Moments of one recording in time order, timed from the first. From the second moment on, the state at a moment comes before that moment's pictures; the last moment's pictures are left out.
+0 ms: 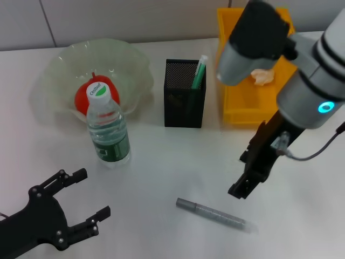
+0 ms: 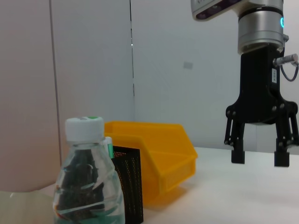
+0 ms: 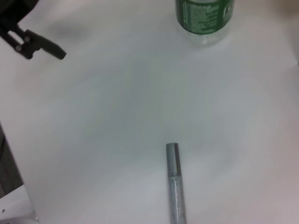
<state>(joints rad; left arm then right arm) -0.18 -2.04 1.06 0.40 1.45 1.61 -0.65 0.71 2.09 -1.45 -1.50 -2.52 -1.92 2.60</state>
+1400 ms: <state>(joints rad) -0.19 -2.05 1.06 0.40 1.47 1.61 -0.64 0.68 2.09 -1.92 -1.39 -2.56 -1.63 2.78</state>
